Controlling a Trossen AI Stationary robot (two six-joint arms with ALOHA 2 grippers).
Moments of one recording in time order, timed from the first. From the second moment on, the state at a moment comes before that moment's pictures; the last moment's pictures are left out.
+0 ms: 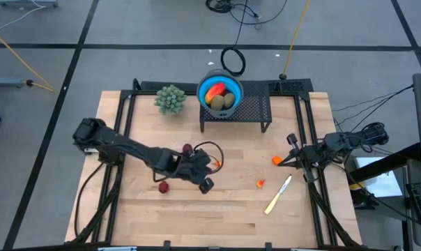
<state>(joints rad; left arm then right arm) -0.31 1.70 1.31 -0.50 -0.36 -0.81 0.34 0.12 0.30 -0.24 -0.01 -0.06</state>
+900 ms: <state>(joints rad) -0.41 1.46 1.24 -1.02 -0.37 -1.05 0.34 0.06 0.29 -0.29 0.00 -0.06</state>
